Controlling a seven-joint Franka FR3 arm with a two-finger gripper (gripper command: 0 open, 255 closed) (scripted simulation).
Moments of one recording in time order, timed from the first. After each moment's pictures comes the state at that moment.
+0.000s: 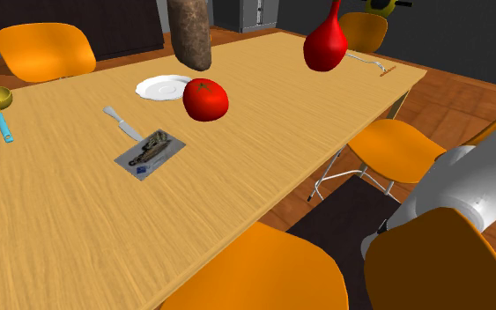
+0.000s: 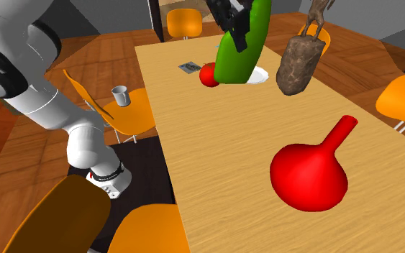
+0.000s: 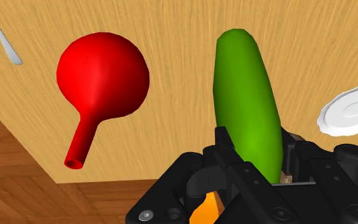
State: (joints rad) arm 0.07 -0.27 -0.42 -1.37 0.08 1.56 -0.41
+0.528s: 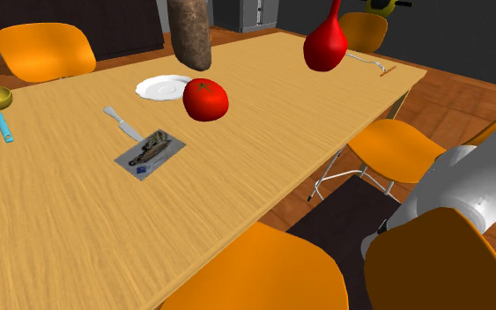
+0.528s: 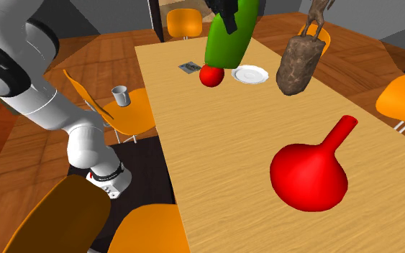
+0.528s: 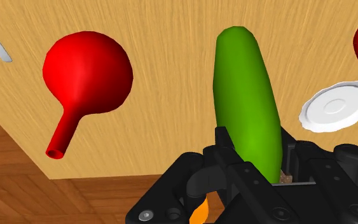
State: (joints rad) arm 0.09 -0.28 -0.36 -1.31 0.06 1.49 -0.33
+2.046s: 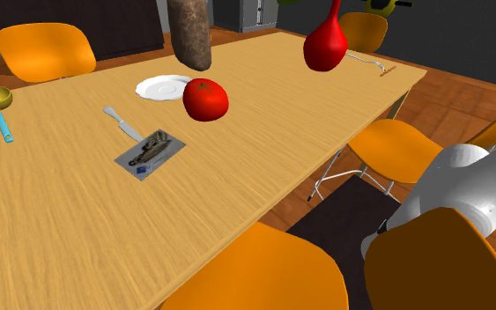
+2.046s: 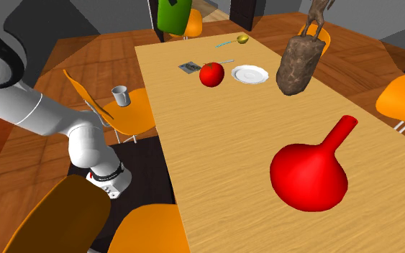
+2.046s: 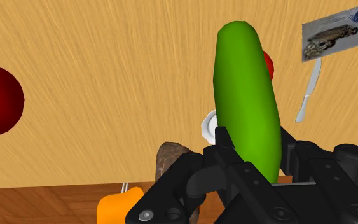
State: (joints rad) arm 0.16 -0.47 0.18 -1.50 -0.04 1.49 0.26
